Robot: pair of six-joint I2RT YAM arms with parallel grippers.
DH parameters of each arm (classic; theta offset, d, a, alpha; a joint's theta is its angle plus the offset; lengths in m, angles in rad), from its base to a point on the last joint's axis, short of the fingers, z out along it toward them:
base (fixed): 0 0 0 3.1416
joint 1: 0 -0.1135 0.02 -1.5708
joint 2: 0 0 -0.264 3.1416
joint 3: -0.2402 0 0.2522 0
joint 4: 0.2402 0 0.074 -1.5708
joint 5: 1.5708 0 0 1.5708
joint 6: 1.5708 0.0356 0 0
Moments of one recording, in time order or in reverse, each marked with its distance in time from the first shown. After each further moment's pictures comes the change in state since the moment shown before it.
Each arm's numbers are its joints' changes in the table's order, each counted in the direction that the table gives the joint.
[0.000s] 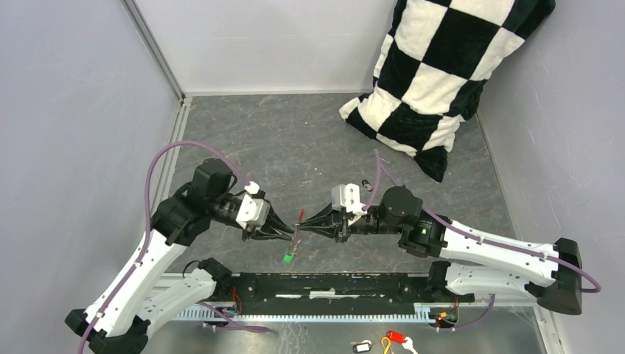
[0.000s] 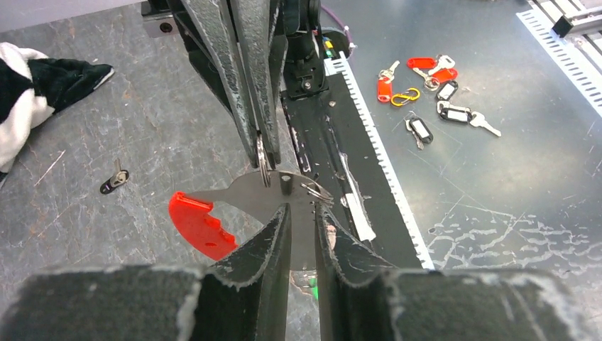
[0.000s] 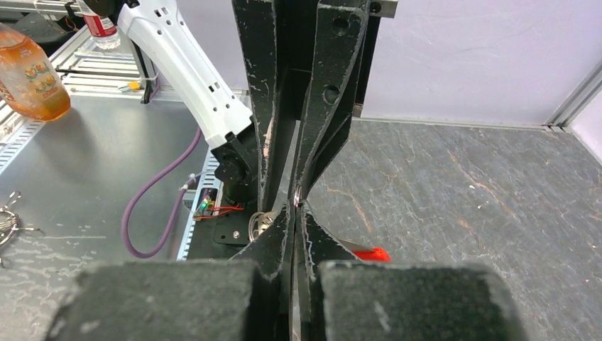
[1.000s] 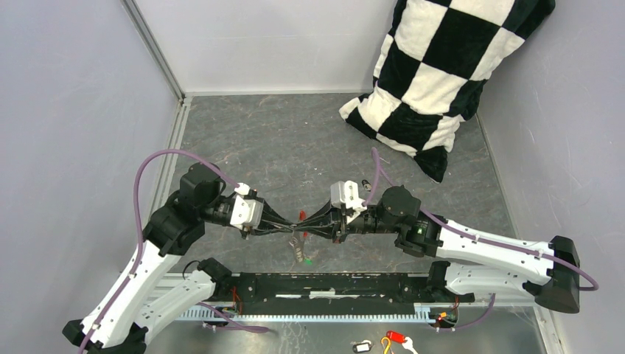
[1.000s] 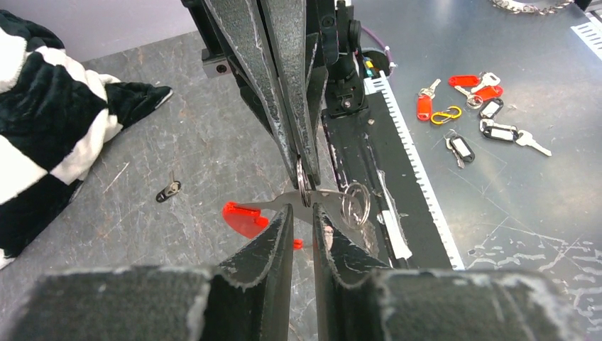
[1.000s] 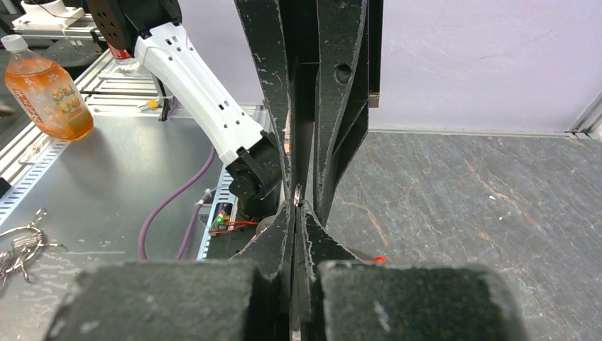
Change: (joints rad) left arm 0.000 0.072 0.034 -0.170 -0.061 -0.102; right arm 0.000 -0.024 0.005 -0.068 -0.029 0.069
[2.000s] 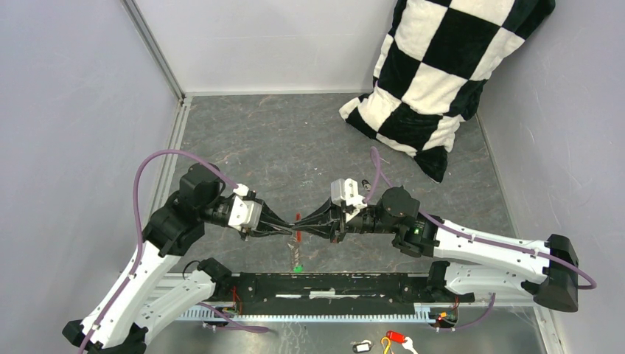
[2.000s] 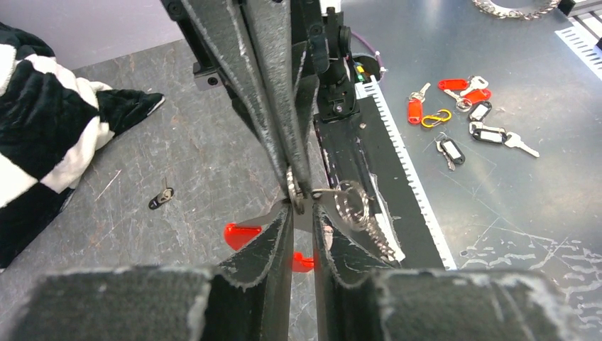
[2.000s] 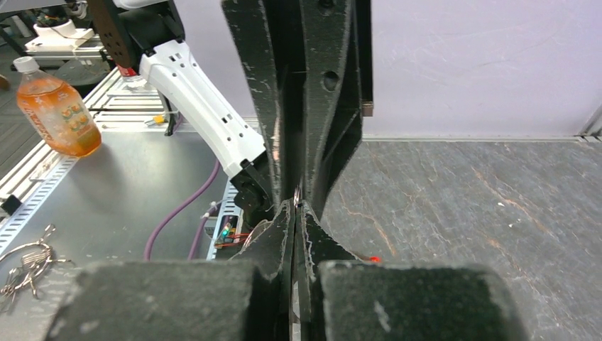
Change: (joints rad) left arm 0.000 0.003 0.004 0.001 0.027 -0.005; right arm 0.003 -0.017 0.019 -0.081 0.006 0.050
